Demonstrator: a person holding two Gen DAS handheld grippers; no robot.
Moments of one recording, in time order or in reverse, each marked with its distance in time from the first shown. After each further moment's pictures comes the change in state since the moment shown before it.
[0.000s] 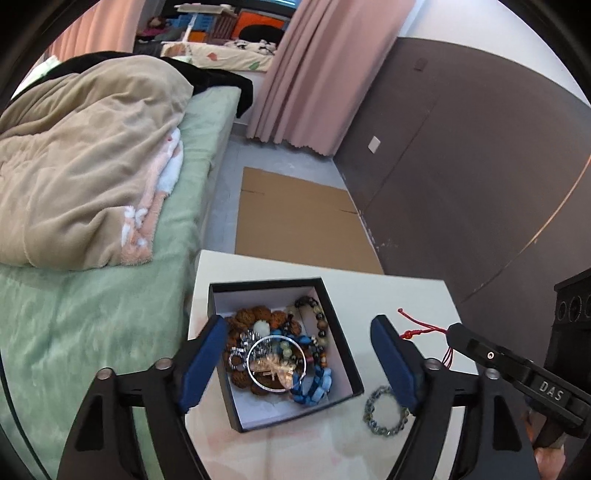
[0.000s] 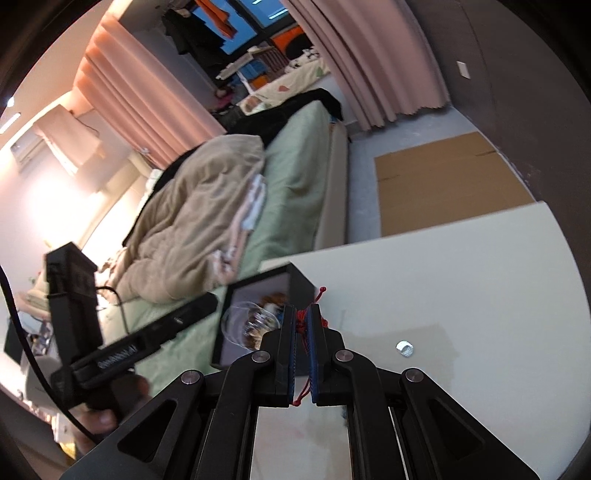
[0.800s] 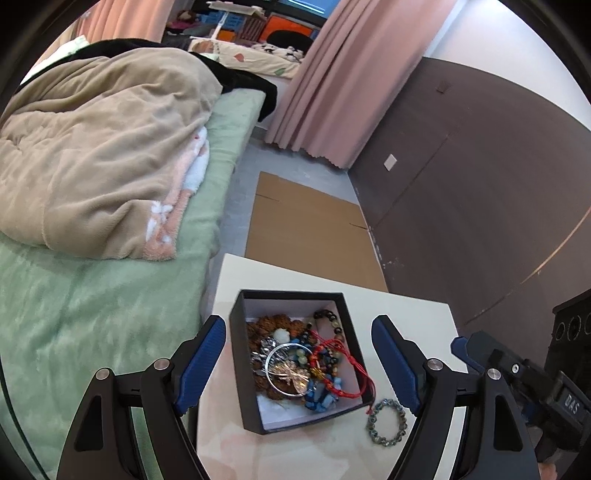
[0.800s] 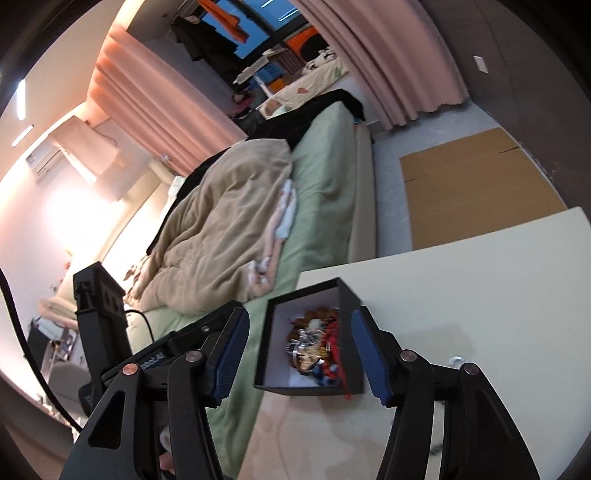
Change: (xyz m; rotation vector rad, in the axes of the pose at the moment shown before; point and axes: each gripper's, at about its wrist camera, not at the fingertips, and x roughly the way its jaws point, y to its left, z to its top) left arm -0.010 0.019 0.004 -0.090 -0.027 0.013; right arm 0.006 0.012 0.004 0.046 -0.009 0.053
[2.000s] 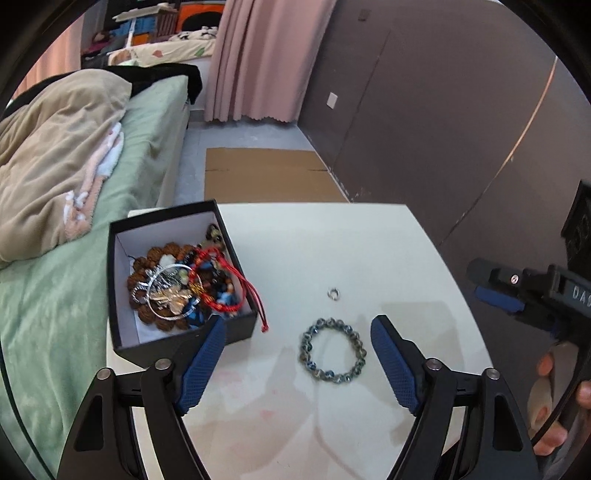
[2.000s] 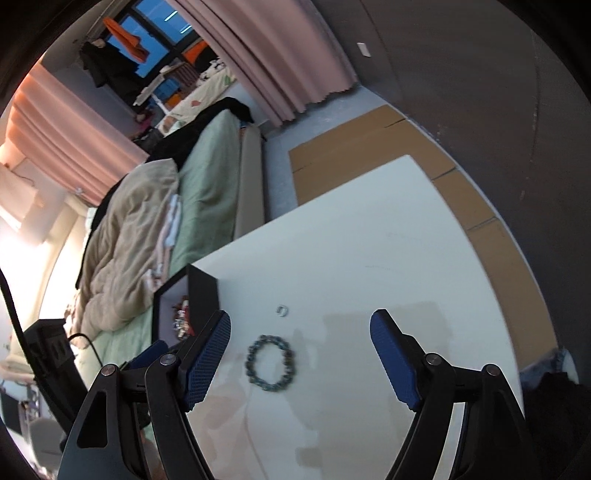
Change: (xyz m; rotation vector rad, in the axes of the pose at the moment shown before) left arm 0.024 -0.098 -0.080 0.289 0.150 -0.019; right arm -0.084 -0.092 -0.026 0.197 0.015 -0.322
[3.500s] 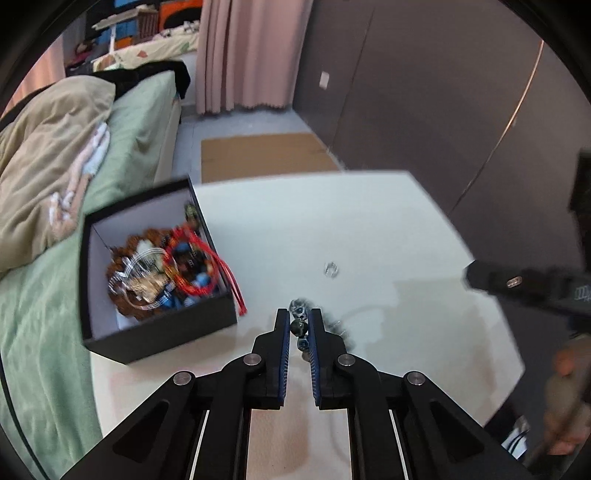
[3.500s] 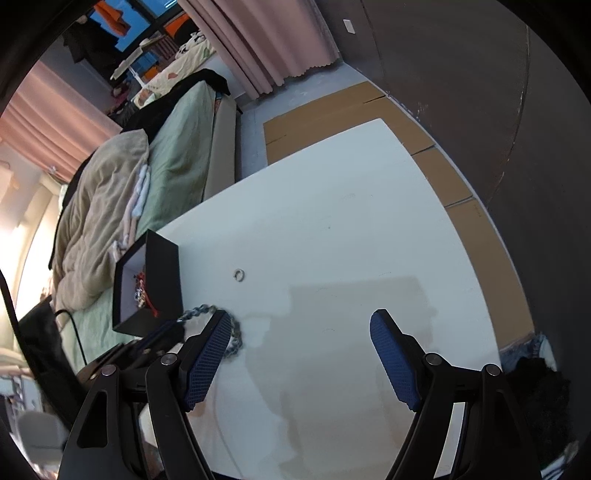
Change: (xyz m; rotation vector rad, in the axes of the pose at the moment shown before) left arm 0.014 -0.014 -0.007 0.069 0.027 0.029; right arm 0.014 -0.019 -0.013 -0.007 0.099 -0.082
